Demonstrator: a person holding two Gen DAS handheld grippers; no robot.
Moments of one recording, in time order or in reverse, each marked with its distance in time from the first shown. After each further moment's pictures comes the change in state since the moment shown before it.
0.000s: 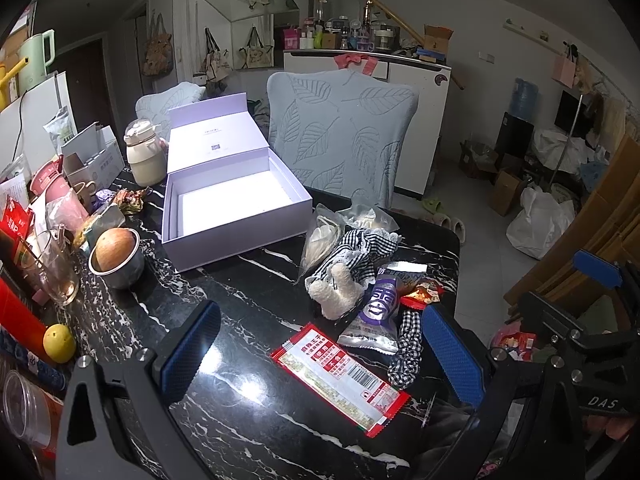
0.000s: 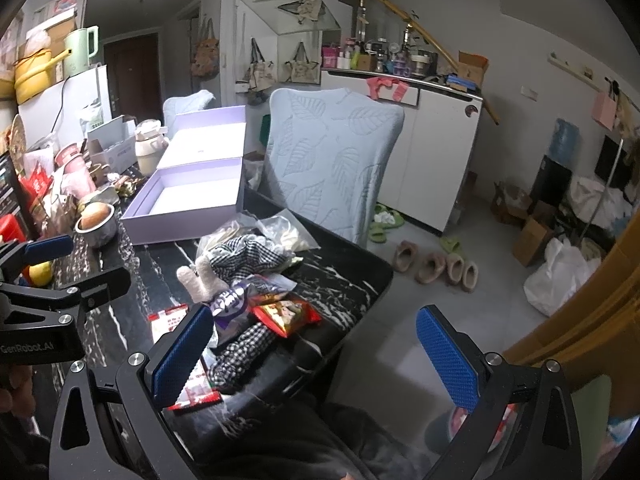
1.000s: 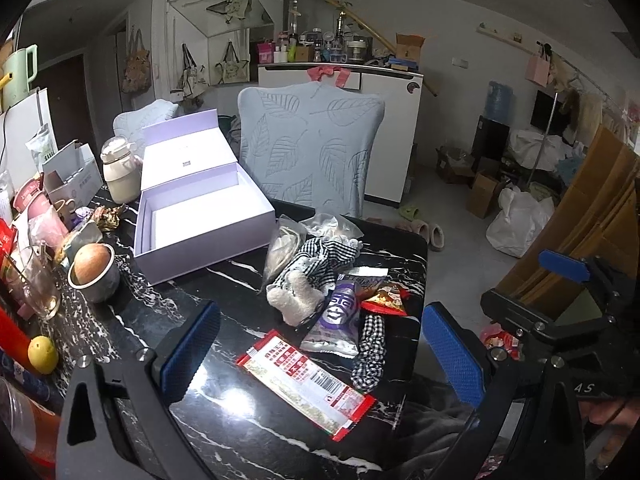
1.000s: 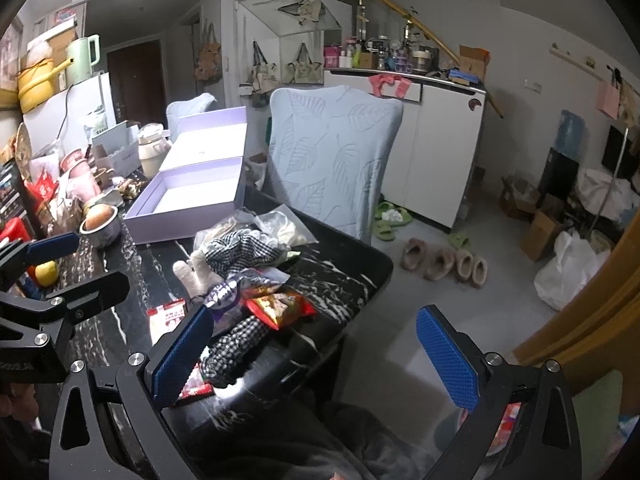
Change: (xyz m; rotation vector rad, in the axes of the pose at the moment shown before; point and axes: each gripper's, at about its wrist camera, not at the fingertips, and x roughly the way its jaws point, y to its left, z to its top) left arm -0.009 -0.029 -0.005 0.039 -0.047 -0.069; right arm 0.004 -0.021 -0.011 0.027 -0.004 0.048
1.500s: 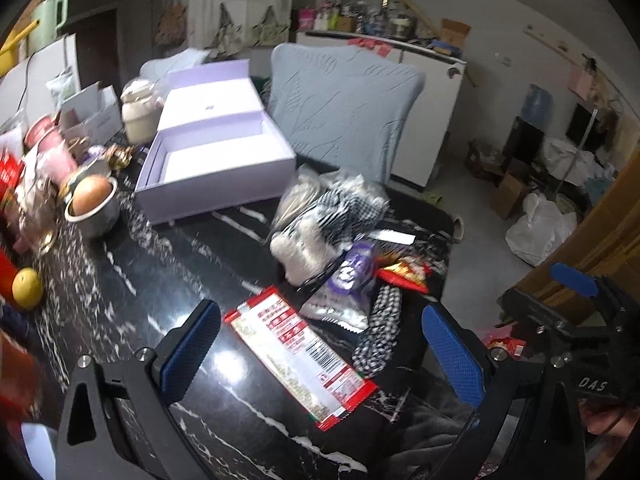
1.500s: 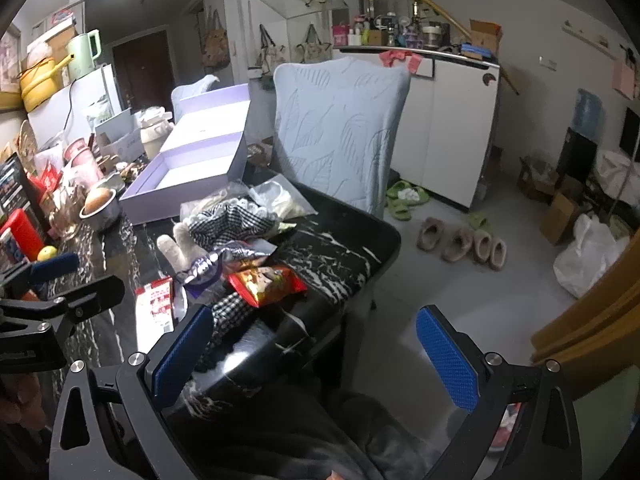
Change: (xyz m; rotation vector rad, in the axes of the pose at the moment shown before) left arm 0.039 0.003 -0.029 -0.150 0.111 0.090; right arm 0.036 -0.029 -0.018 0.013 0.072 0.078
